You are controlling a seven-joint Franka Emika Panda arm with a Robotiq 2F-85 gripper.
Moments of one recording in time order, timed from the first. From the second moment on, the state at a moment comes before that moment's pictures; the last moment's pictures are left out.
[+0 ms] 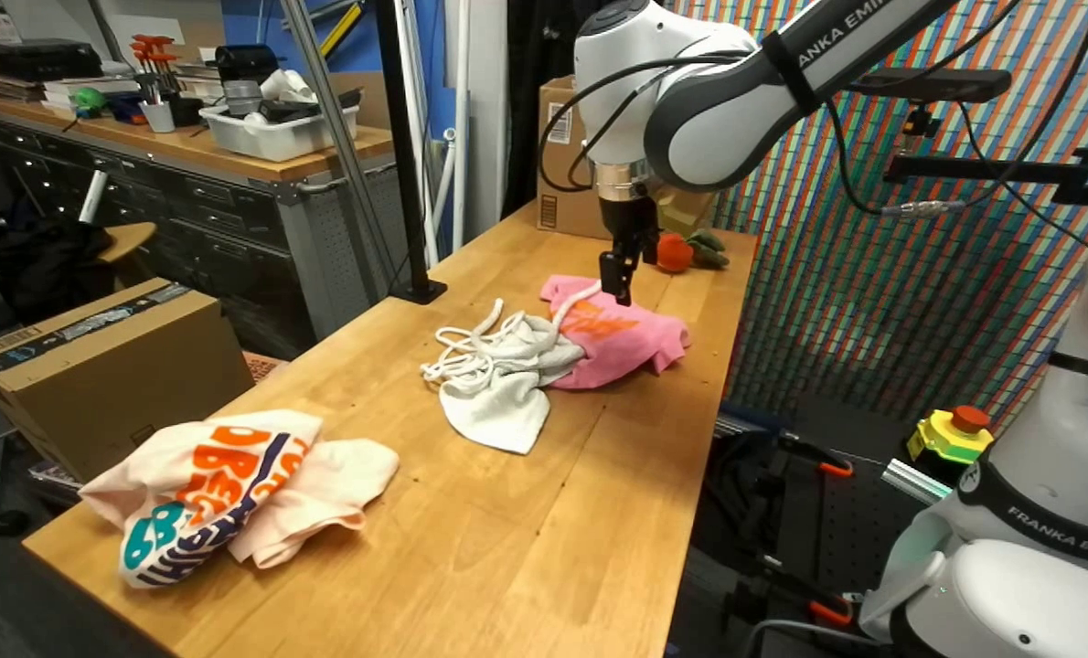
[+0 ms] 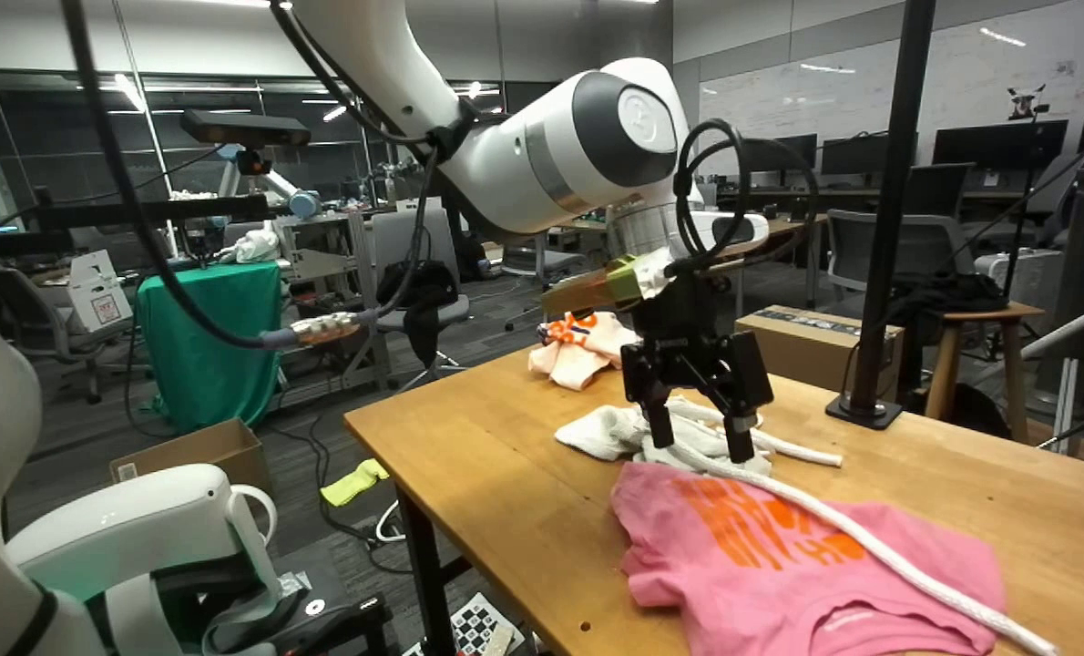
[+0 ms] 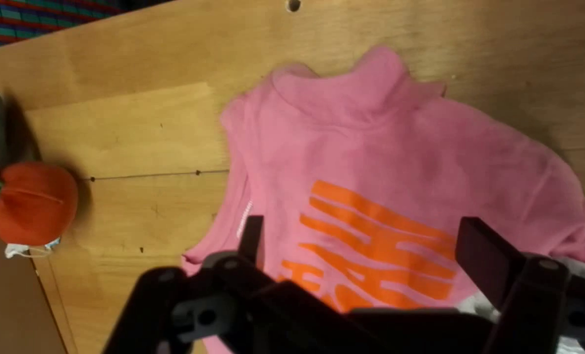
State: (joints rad) arm 0.02 -0.02 -0.04 -2.33 -0.45 2.20 0.29
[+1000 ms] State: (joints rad) arm -0.05 0.04 -0.06 -2.39 -0.17 2.26 -0.26
